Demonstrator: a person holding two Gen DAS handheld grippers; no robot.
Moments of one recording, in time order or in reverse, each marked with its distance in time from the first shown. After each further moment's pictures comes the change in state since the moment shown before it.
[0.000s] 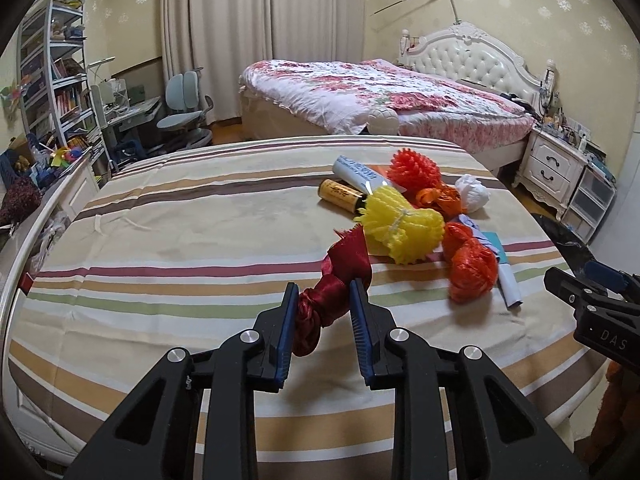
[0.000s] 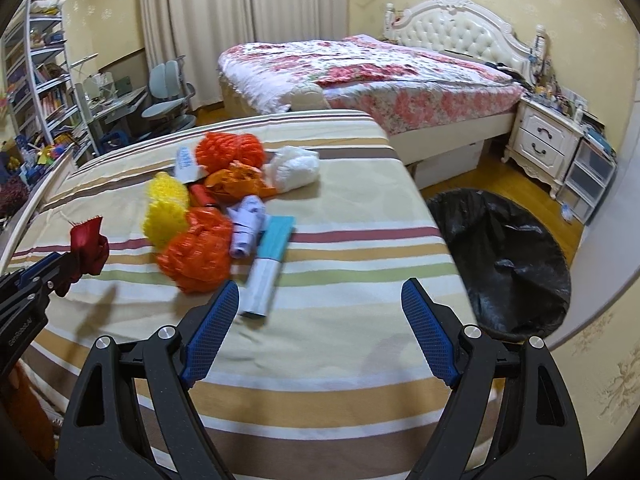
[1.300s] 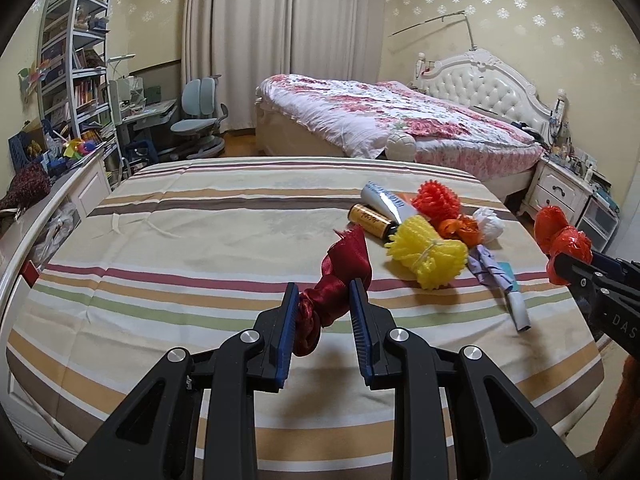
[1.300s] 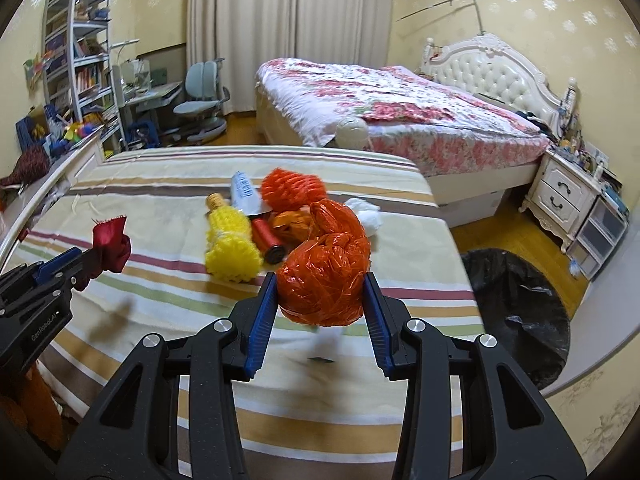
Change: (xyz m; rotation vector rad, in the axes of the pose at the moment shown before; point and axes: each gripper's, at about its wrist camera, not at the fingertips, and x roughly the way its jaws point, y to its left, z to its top) left arm -0.014 0.022 0.003 -0.052 -0.076 -0.011; right arm -0.031 0.028 0.025 -0.108 -0.084 0.002
